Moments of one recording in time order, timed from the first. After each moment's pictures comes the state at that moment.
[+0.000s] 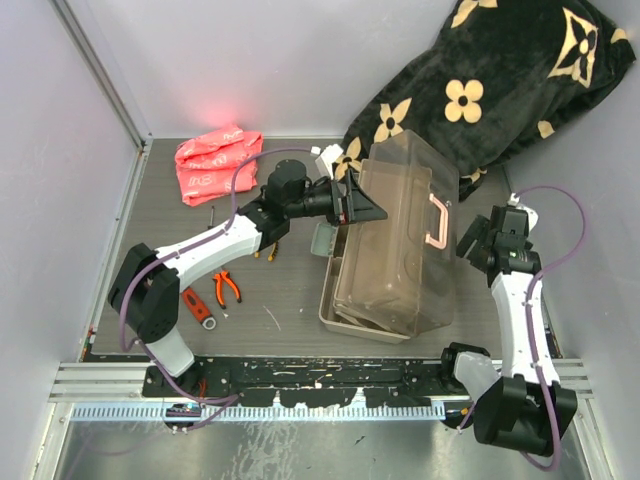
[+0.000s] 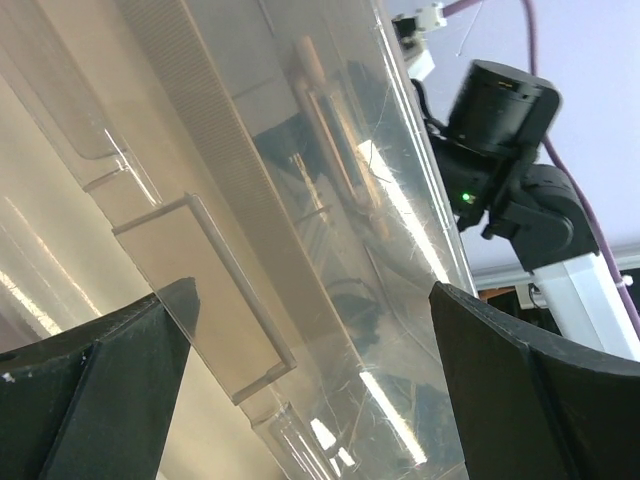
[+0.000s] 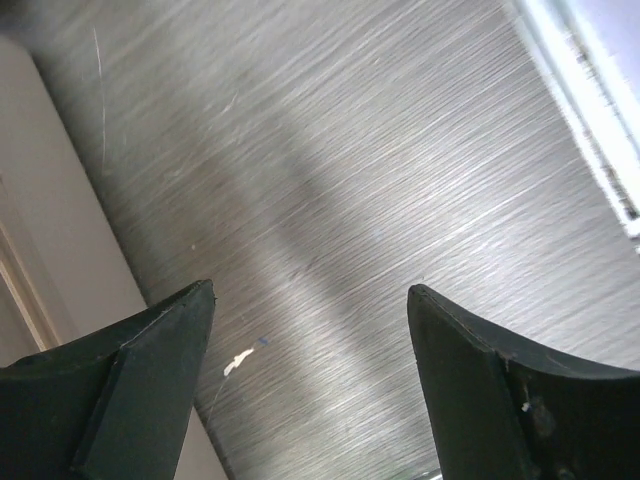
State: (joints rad) left arm -0.74 1.68 1.27 0.29 0.63 -0.96; right arm -0.20 0.99 0.81 -0.70 0.14 0.35
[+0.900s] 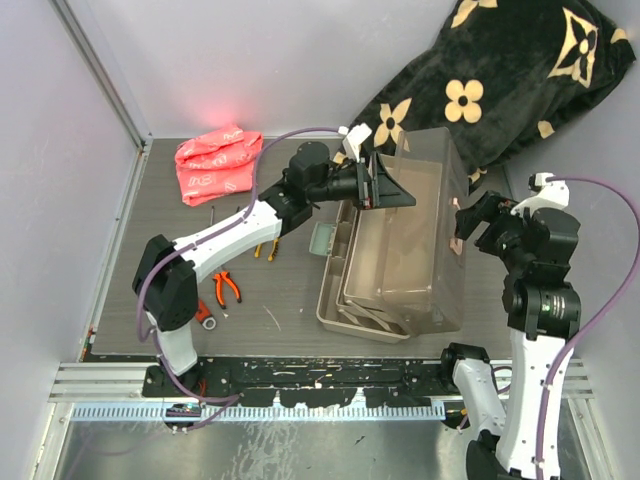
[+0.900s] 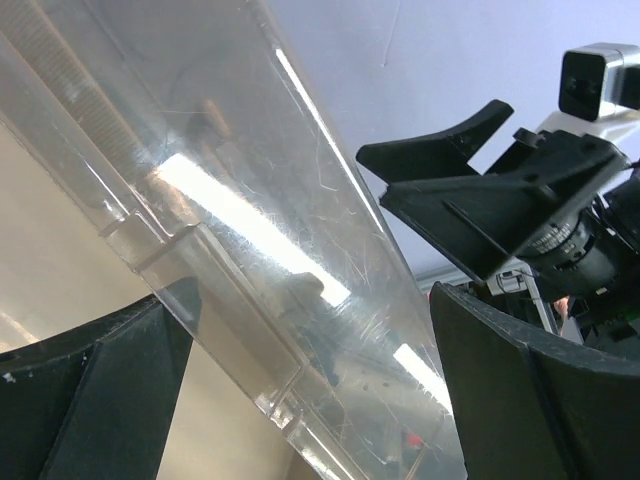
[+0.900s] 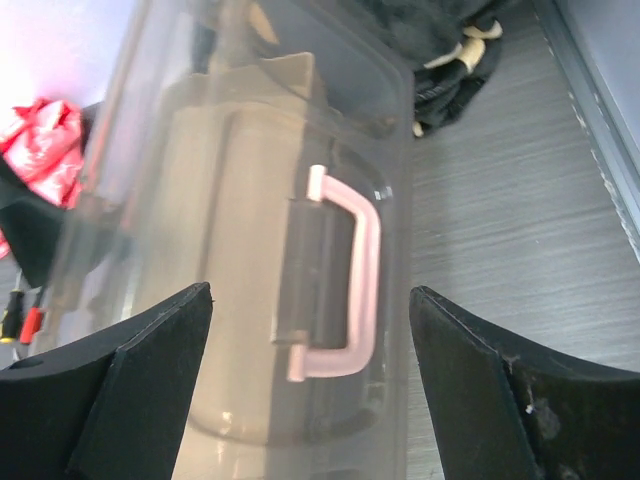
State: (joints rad) left arm -0.80 1.81 1.56 0.24 0.66 -0.98; right arm -0.18 0.72 1.16 -0.80 -0.13 0.29
